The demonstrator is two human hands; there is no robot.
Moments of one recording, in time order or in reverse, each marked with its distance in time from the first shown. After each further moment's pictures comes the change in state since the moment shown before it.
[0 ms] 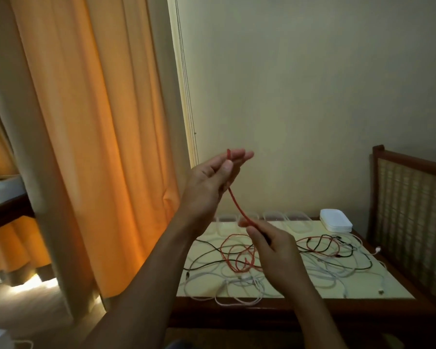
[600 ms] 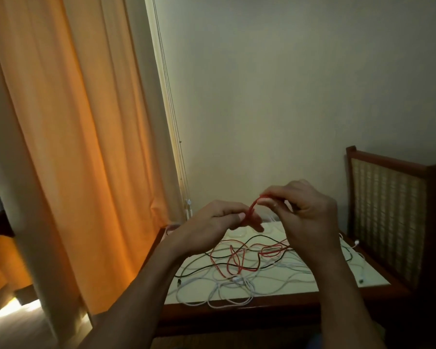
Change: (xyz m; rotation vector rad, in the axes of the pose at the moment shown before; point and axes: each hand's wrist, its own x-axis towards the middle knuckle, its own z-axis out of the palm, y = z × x) left_hand -0.031 0.008 0.007 0.563 -0.504 -0.206; right_hand 0.011 -0.059 -0.068 -0.374 0.334 -0.521
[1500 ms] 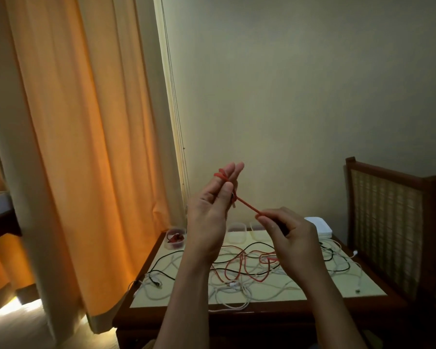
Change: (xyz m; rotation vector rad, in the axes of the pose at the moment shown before) left_hand 0.002 0.036 0.042 -0.668 0.649 0.282; right_hand -0.033 0.004 0.004 0.190 -0.103 0.289
